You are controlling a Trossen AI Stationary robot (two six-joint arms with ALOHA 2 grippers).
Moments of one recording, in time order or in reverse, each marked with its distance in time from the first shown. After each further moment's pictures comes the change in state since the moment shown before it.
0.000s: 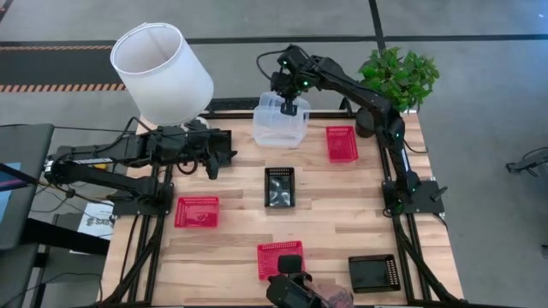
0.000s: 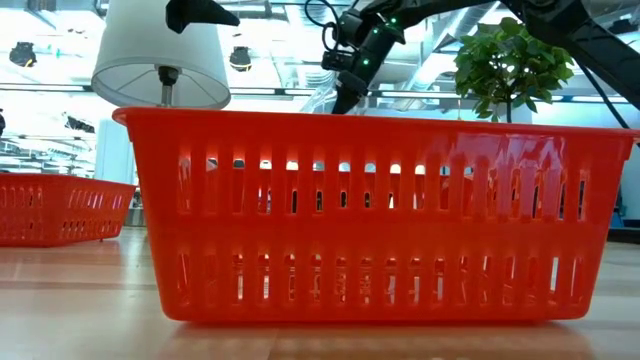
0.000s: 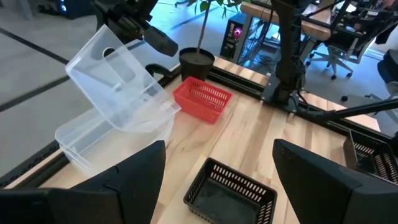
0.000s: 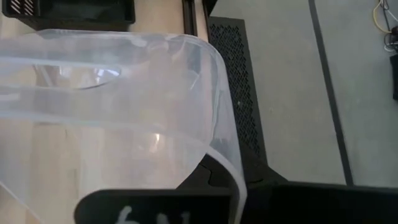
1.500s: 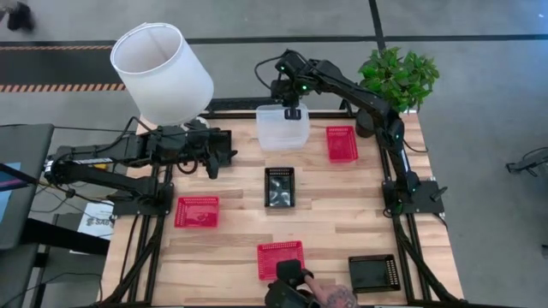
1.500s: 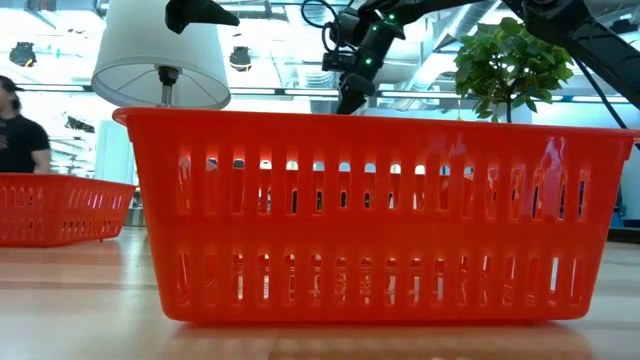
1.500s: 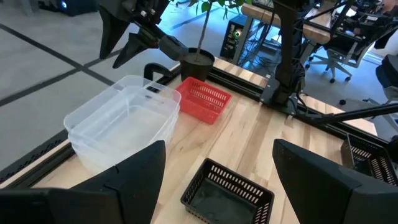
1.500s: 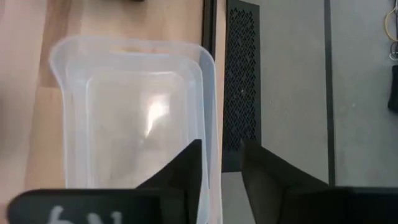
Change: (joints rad) left arm 0.001 0.000 0.002 0.000 -0.001 -0.023; right arm 0.029 -0.003 0.000 -0.071 0.050 -0.103
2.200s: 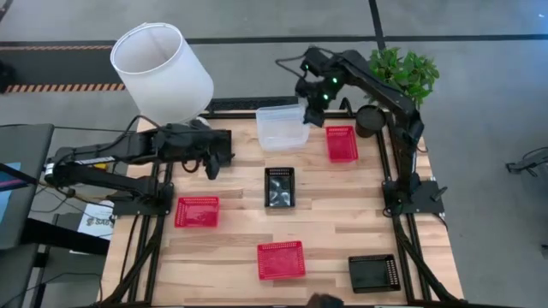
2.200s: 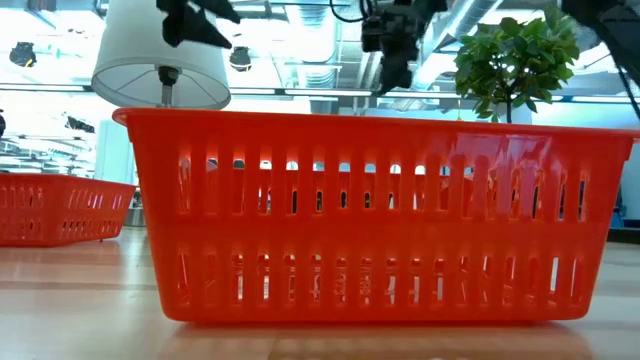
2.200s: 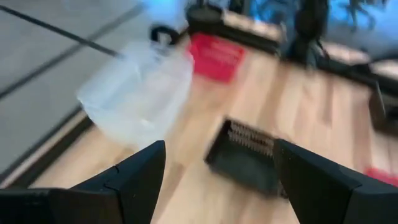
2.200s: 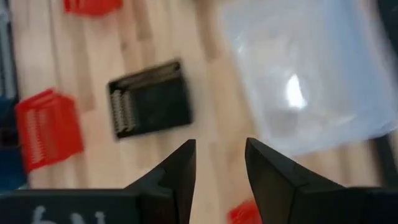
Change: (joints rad) left arm 0.073 0.017 0.001 -0.148 0.093 0.097; right arm -0.040 -0.205 -0.099 -0.442 -0.418 0.390
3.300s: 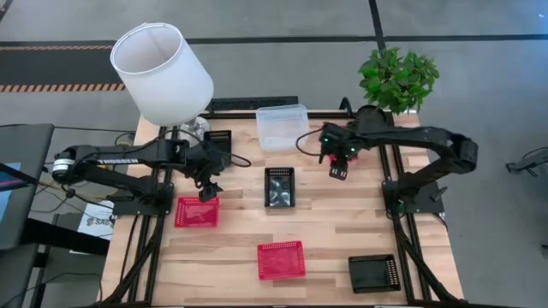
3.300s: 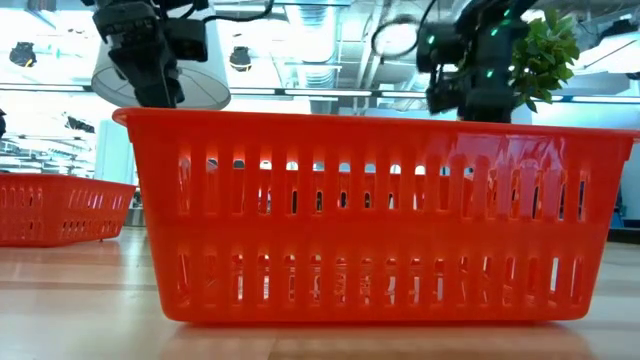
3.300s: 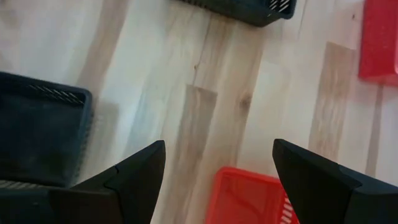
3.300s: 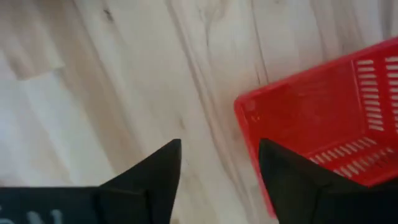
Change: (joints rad) left arm 0.009 0.142 -0.151 -0.264 0.303 0.078; right arm 0.236 -0.509 -1.152 0.529 0.486 0.247
